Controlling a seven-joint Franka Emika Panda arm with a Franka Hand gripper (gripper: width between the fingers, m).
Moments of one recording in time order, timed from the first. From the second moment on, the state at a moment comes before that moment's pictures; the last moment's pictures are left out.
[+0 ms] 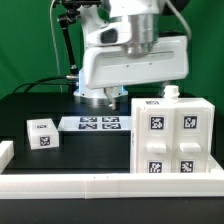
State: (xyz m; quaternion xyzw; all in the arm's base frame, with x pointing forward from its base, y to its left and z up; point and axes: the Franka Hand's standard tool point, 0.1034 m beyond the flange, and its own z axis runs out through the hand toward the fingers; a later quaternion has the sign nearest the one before) arm 0.494 0.039 0.092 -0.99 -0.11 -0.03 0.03
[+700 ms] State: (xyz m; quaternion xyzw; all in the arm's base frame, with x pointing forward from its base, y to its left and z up) arm 0.479 -0.020 0.082 -0.99 -0.12 0.00 0.03
